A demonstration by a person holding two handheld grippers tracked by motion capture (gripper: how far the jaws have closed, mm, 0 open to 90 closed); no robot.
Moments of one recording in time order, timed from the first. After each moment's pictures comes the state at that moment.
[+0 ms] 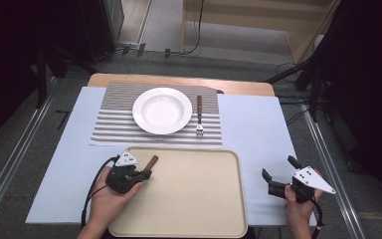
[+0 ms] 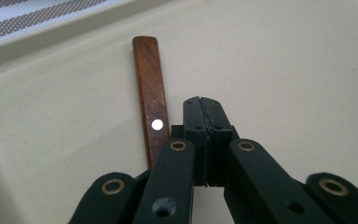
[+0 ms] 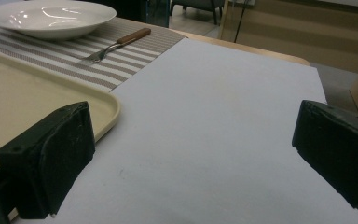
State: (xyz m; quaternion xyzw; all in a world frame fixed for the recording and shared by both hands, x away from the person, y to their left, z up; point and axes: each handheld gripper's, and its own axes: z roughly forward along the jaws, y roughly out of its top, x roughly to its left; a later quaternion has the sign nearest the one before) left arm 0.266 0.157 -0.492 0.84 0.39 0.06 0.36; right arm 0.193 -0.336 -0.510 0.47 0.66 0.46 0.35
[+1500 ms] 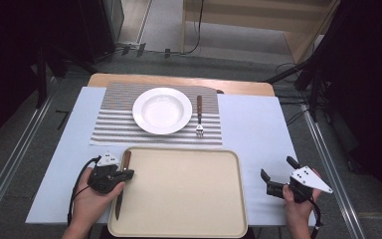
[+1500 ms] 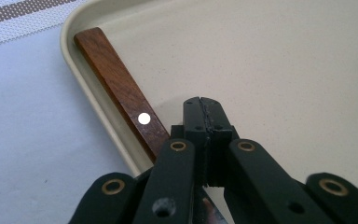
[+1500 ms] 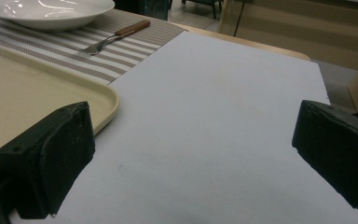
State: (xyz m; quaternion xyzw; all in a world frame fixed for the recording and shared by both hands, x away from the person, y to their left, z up) left arm 0.269 0.203 -0.495 0.83 0.42 0.08 0.35; right arm 0.195 -0.333 -0.513 0.47 0.67 0.45 0.35
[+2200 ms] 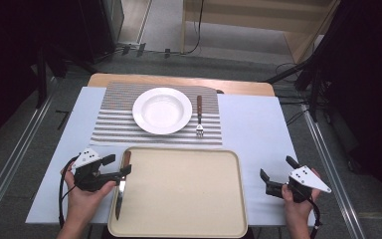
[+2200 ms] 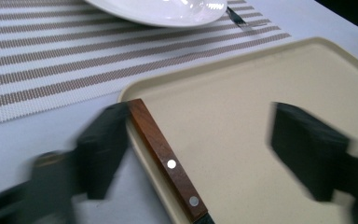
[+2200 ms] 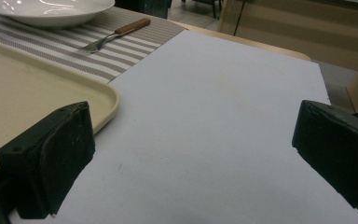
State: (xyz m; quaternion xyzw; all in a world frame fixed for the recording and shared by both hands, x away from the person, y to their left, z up) left arm 0.263 0.230 -0.474 0.77 0.43 0.12 0.46; right arm 0.196 -0.331 -0.513 0.47 0.68 0.44 0.35
